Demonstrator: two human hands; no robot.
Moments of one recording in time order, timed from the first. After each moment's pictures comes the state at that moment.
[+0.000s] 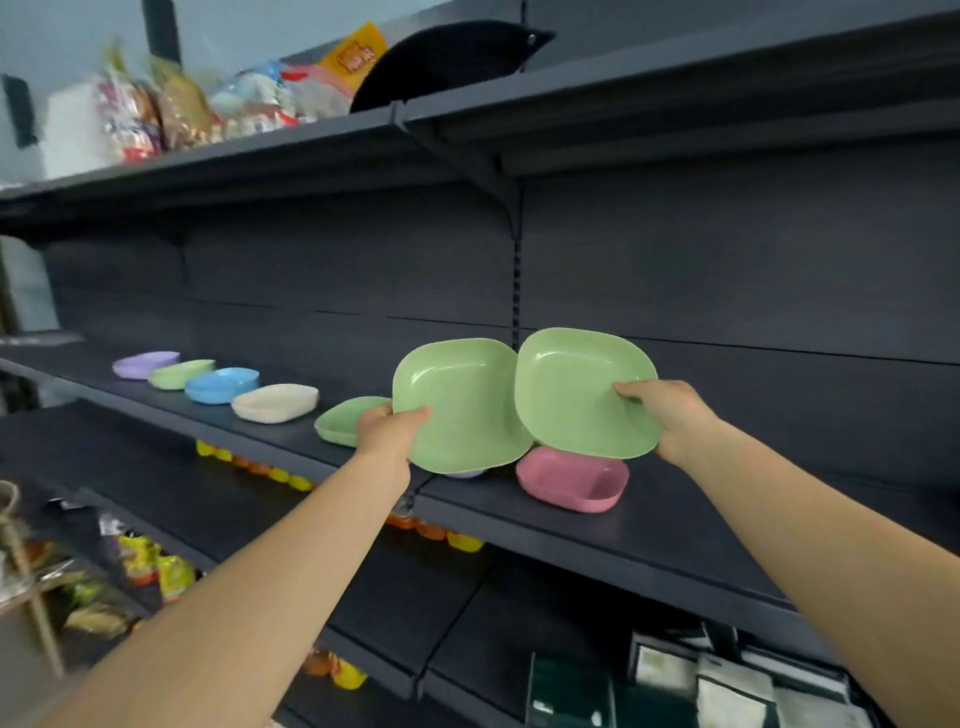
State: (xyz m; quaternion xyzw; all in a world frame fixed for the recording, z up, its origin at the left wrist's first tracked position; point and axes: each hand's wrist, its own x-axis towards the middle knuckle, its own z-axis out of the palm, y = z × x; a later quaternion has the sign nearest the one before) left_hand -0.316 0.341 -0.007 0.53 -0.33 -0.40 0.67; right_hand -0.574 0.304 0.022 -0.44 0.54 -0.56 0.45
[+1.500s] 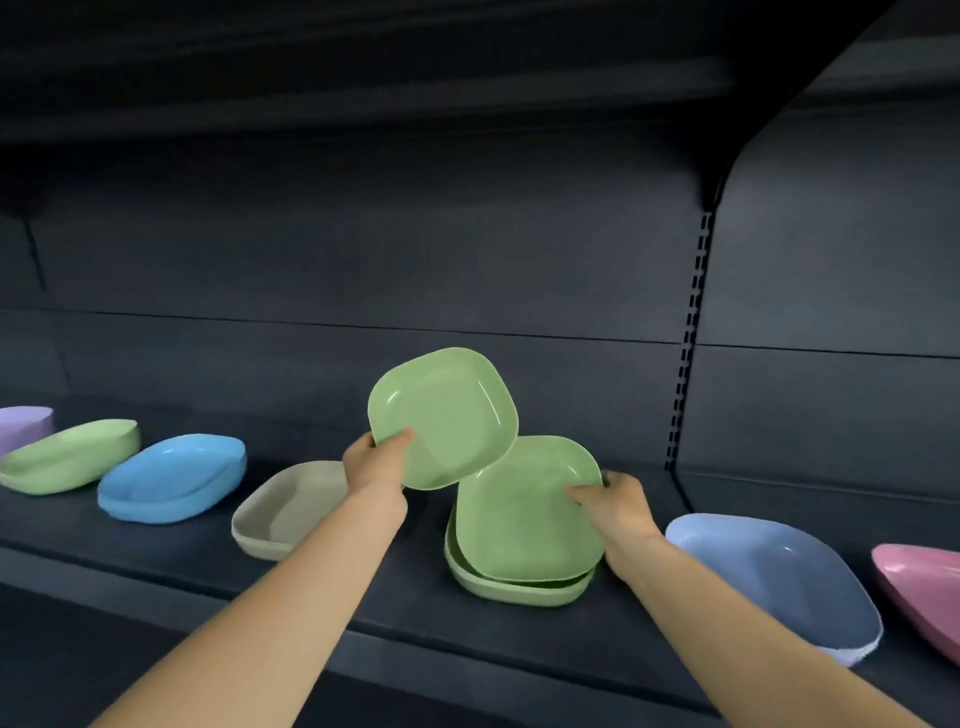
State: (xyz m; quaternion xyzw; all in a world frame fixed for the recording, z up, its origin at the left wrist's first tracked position) left_hand -0.013 0.017 -0.045 0.49 -0.28 -0.49 0.67; right_hand -0.215 0.066 -0.074 -0.38 0.64 -0.55 0.37
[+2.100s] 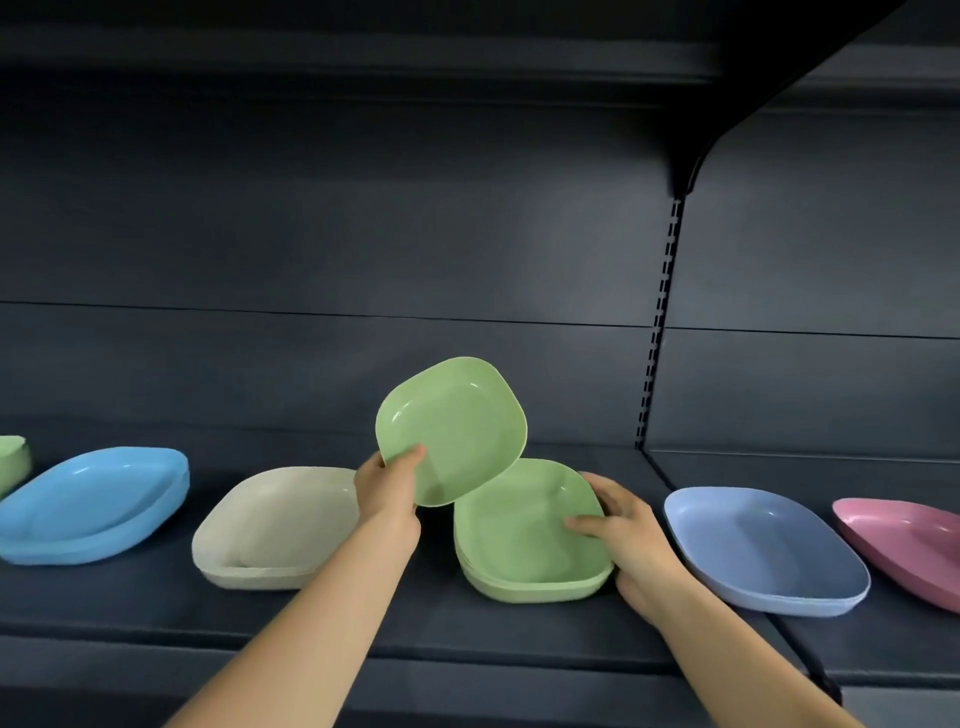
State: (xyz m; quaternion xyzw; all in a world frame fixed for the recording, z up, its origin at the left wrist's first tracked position) left_hand -0.014 0.000 -0.075 0.43 -0.29 -0.59 0.62; right_hand -0.203 0.091 -0.109 -0.38 0.54 -0.63 0.40
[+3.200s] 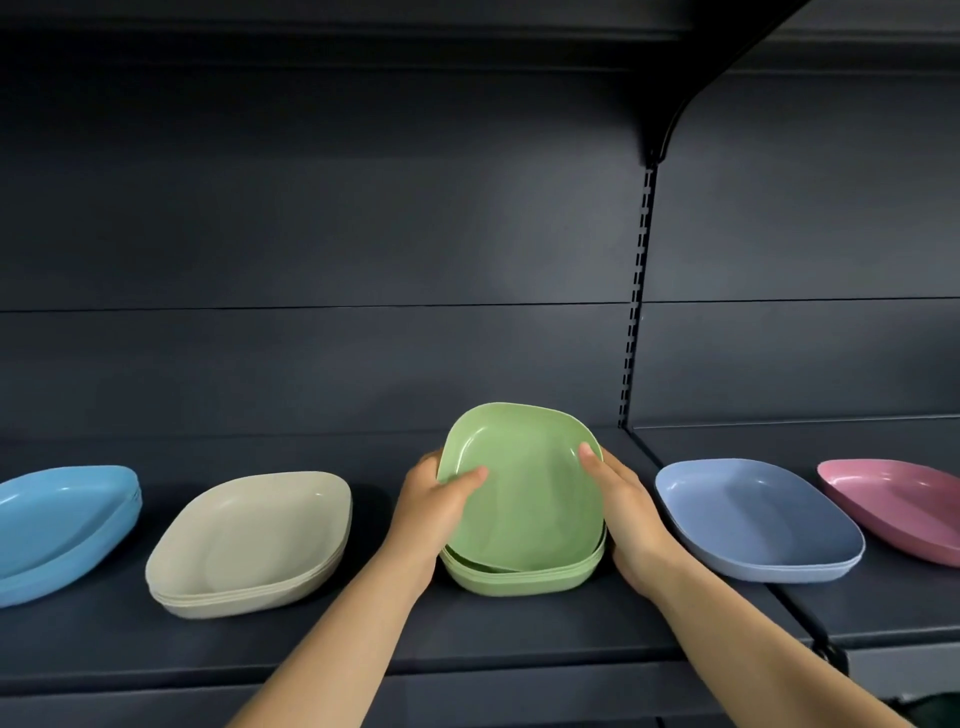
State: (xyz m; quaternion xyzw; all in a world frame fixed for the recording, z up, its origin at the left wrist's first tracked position) left_hand -0.034 0.022 -0.093 0.40 -0.57 -0.55 0.46; right_hand -0.196 0.092 -0.101 -0.43 0.51 -0.64 0.38
